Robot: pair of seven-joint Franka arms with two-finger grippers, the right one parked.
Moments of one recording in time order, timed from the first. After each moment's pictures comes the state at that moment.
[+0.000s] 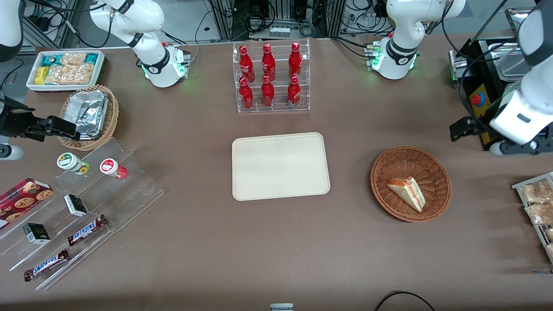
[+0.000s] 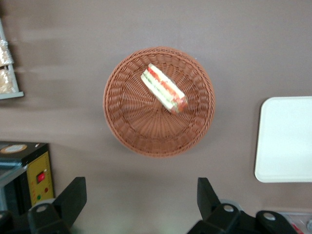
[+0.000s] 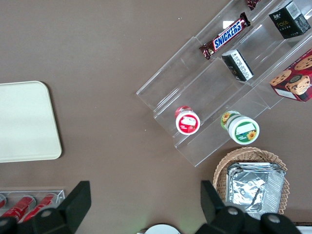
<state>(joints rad) -0.06 0.09 -0.02 -1.60 0.03 1.61 -0.13</state>
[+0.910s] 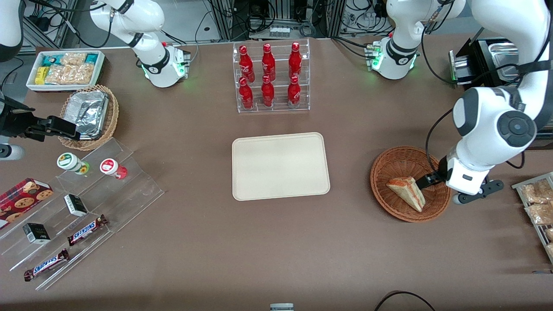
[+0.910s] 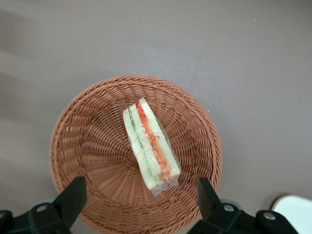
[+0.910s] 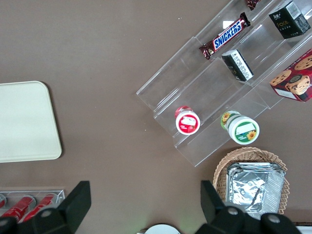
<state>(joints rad) -0.07 0.23 -0.02 -1.93 0.03 2.20 -0.50</state>
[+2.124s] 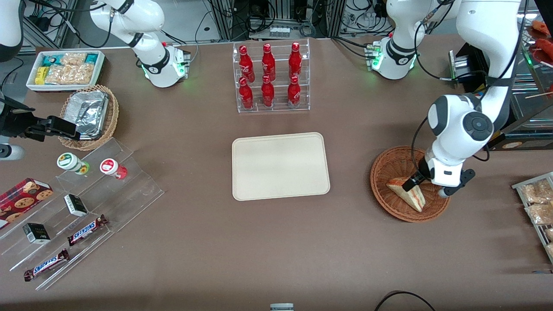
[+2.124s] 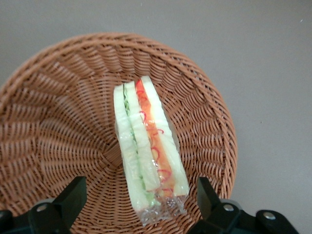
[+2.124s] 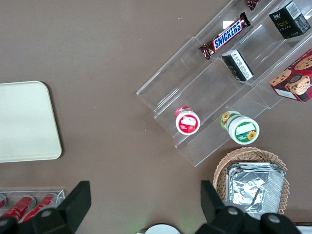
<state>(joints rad) -0.08 0.25 -0.03 -2.18 -0.03 2.53 -0.70</state>
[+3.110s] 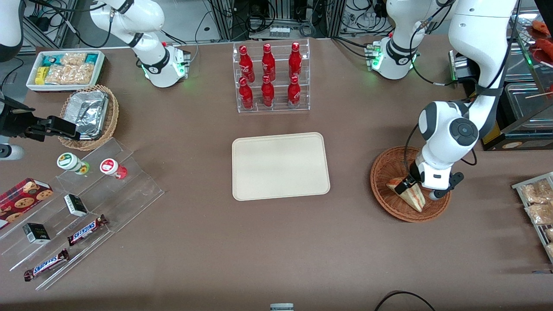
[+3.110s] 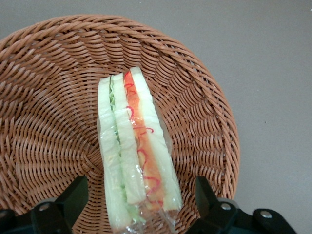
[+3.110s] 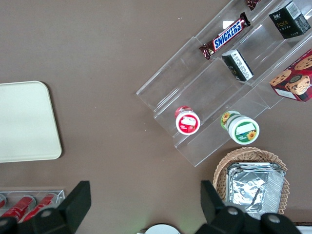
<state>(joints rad) -0.11 0.30 -0.02 -2.18 -0.03 2.60 -0.72</state>
